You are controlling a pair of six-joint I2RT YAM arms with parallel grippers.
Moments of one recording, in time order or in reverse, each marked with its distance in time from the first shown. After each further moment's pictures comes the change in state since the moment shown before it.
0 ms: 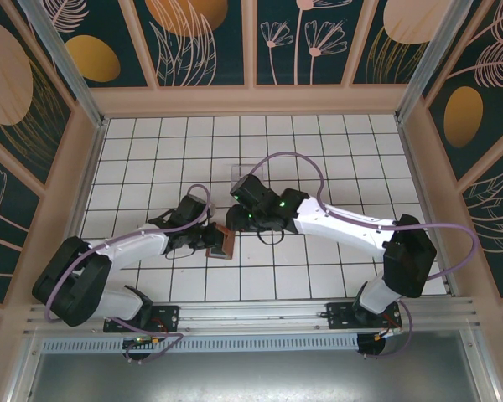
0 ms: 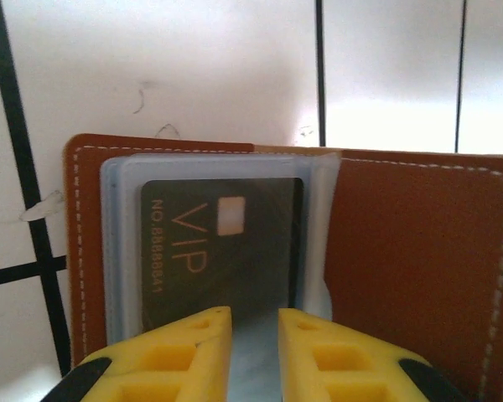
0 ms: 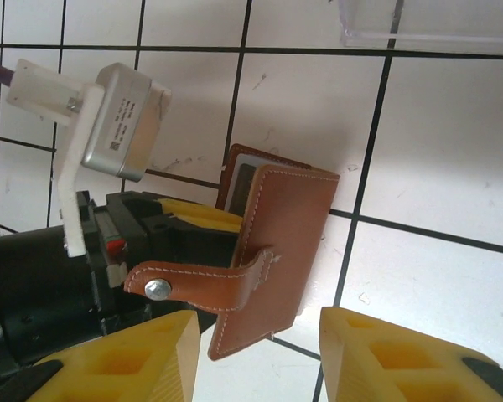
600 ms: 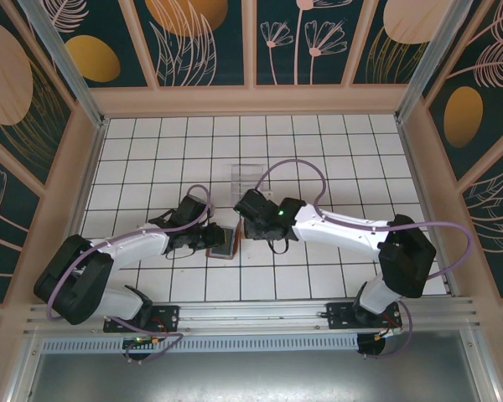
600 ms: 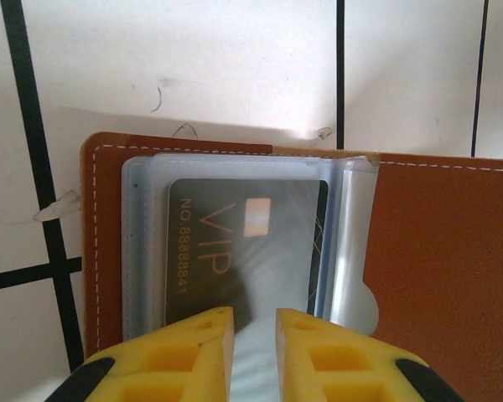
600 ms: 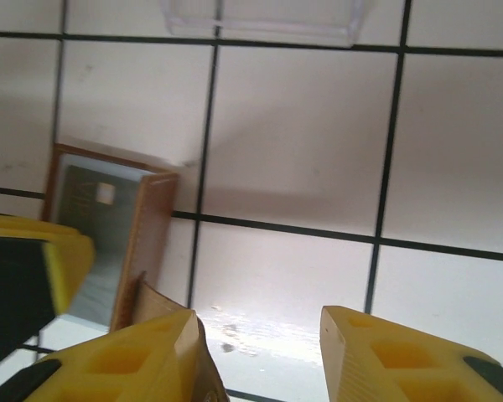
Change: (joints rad) left arm 0.009 0.019 -0.007 0.009 -0.008 -0.008; right arm 0.026 0.000 -0.082 -0.086 0.219 -0.010
